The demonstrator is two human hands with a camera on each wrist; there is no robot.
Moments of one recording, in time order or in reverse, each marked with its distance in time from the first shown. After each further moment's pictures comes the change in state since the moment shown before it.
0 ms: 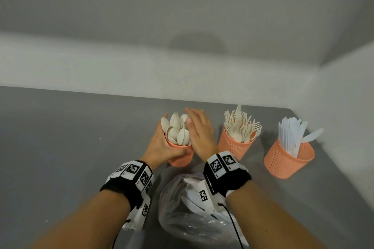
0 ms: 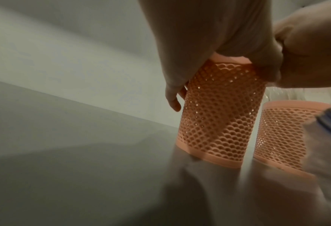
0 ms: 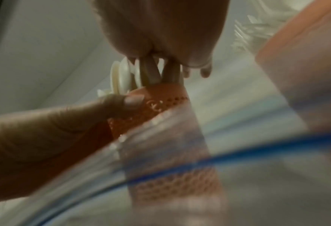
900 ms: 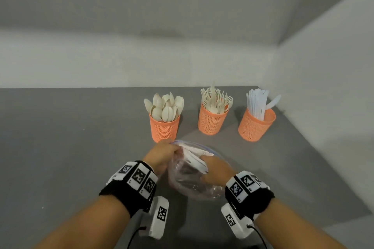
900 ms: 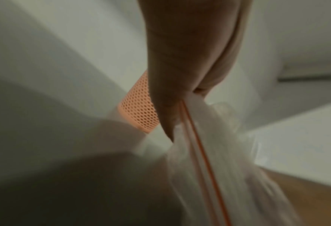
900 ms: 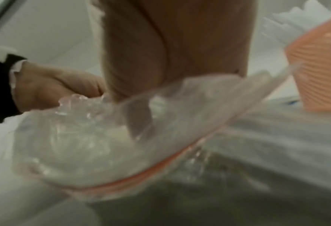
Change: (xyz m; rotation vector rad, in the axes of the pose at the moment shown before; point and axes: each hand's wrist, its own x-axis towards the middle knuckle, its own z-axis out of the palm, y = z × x) left_hand -0.065 0.011 0.043 -0.235 -0.214 -0.466; right_hand -0.145 0.026 -0.034 -0.510 -0.473 0.317
